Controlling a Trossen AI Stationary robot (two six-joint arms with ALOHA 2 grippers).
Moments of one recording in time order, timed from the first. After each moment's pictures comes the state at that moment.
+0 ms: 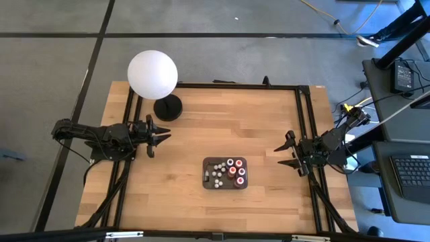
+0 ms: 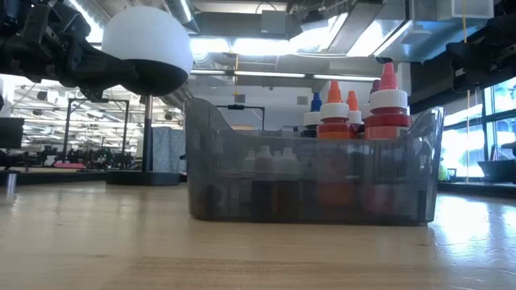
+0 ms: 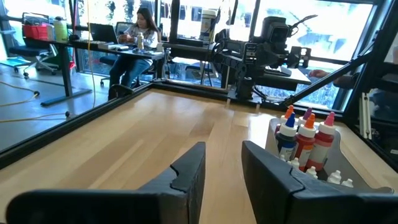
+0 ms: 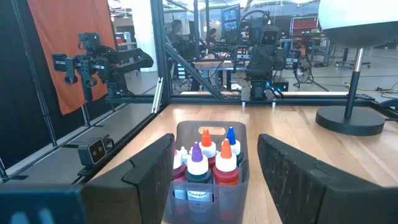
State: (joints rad) left arm -0.14 0.07 0.02 0.03 -0.37 -0.15; right arm 0.64 0.01 0.02 0.03 0.43 0.04
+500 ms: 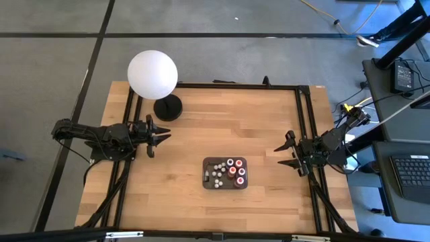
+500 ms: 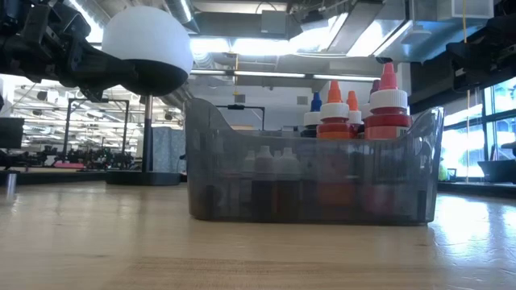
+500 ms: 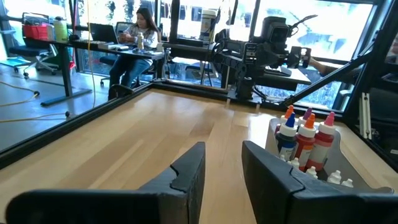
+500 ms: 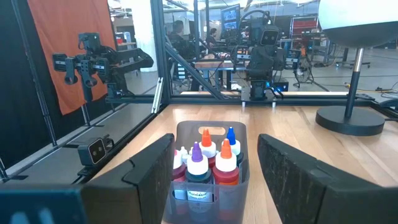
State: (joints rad) left arm -0.14 0.07 0.02 0.03 -0.37 -0.15; right arm 0.64 0.01 0.02 0.03 0.43 0.04
